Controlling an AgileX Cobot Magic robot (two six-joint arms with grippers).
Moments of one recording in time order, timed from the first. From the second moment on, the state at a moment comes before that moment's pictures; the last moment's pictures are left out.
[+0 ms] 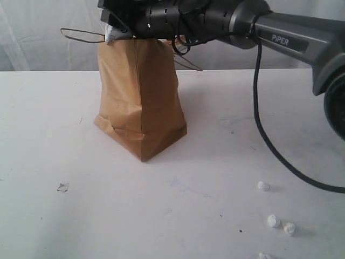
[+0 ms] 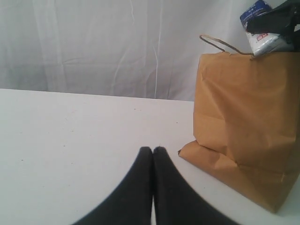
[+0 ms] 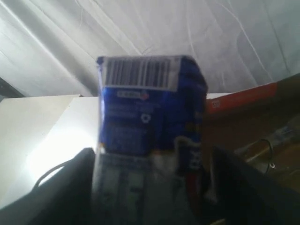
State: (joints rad) left arm 0.07 0.29 -0.14 1.60 -0.20 -1.73; right arm 0.54 2.18 -1.97 0.99 0.32 -0.43
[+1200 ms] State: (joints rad) left arm 0.07 0.29 -0.14 1.60 -0.24 -1.73; right arm 0.54 2.17 -1.97 0.78 0.19 -0.63
